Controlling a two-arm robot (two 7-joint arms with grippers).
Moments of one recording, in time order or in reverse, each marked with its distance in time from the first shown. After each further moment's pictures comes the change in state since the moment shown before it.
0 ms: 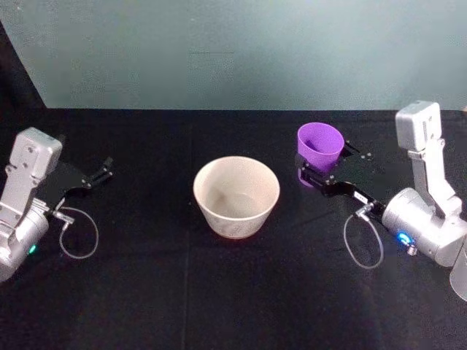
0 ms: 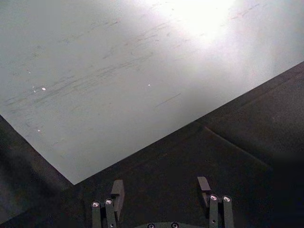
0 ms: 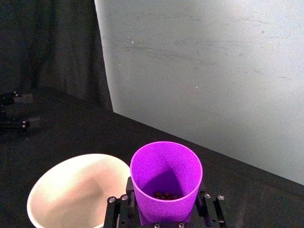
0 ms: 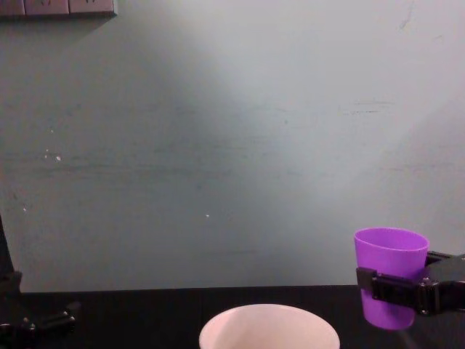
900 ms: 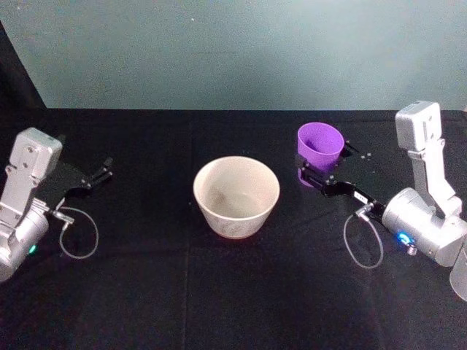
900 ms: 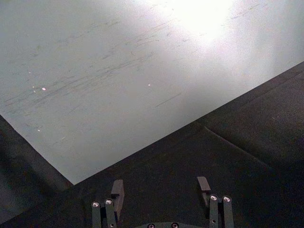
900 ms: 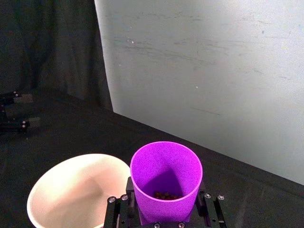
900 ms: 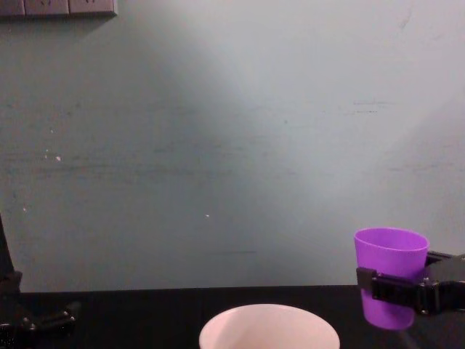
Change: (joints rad) left arm 0.000 0.000 0.000 0.000 0.000 0.000 0.000; right arm 0.000 0.000 0.000 0.000 0.000 0.000 0.000
